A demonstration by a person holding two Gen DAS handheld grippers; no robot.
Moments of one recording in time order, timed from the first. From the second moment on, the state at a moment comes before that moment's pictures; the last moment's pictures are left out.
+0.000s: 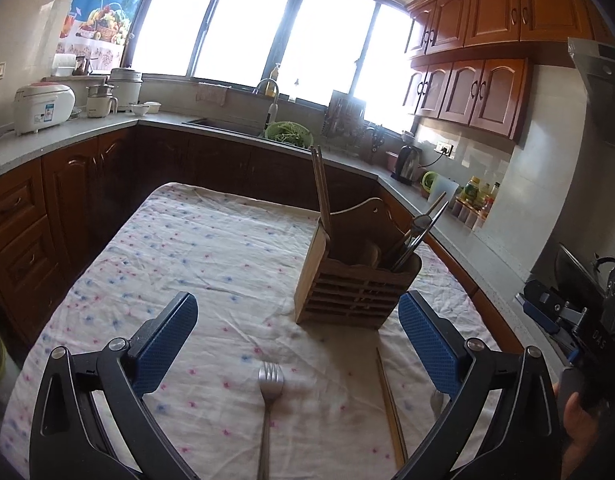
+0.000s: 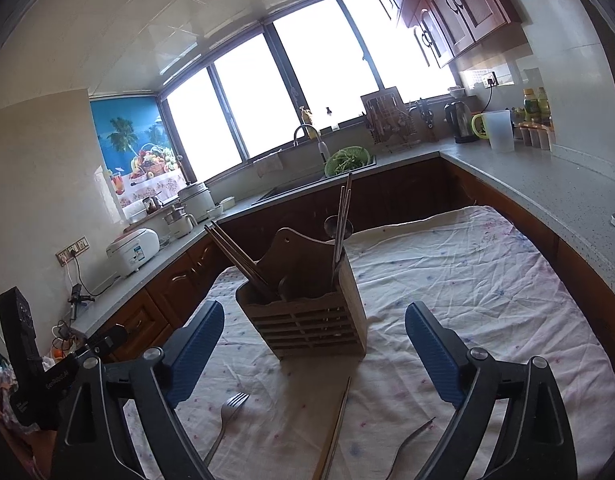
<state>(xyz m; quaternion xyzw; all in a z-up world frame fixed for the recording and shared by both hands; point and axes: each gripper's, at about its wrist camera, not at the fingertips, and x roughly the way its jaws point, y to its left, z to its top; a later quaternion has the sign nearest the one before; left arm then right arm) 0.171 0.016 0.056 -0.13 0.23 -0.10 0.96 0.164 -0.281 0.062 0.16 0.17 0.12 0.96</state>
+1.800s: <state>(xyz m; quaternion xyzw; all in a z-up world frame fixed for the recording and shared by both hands) 0.085 -0.016 0.003 0.02 0.21 0.02 0.98 0.057 -0.257 0.001 0.08 0.10 0.08 0.99</state>
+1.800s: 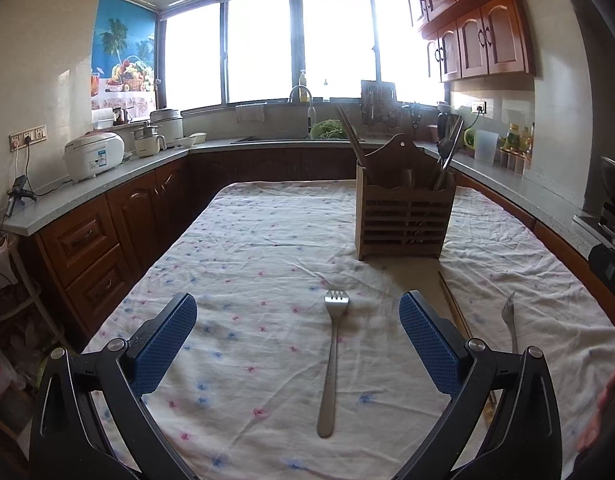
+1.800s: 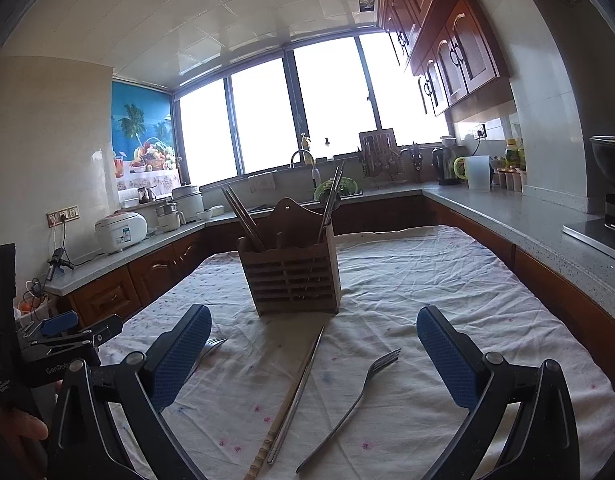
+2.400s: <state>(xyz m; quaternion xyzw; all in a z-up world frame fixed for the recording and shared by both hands) 0.068 -0.013 0.005 0.01 0.18 0.02 0.98 0.052 -0.245 -0.012 0.06 0.11 0.09 0.99</state>
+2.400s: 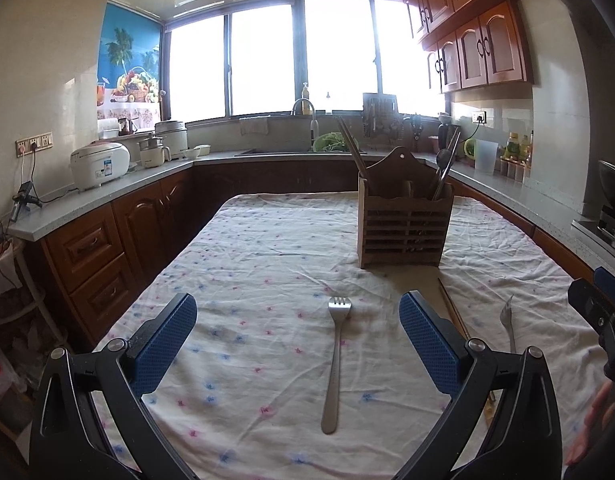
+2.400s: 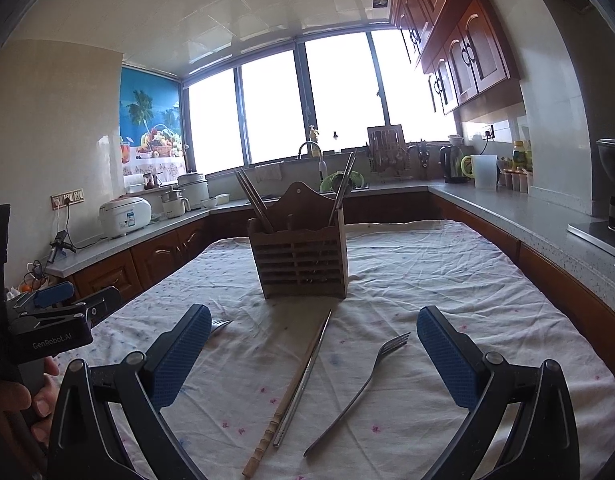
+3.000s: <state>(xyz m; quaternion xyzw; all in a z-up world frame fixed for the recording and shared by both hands) 0.063 -0.022 0.008 0.03 0.17 0.02 0.99 0.051 -0.240 -0.009 0.05 0.09 0.10 0.99</state>
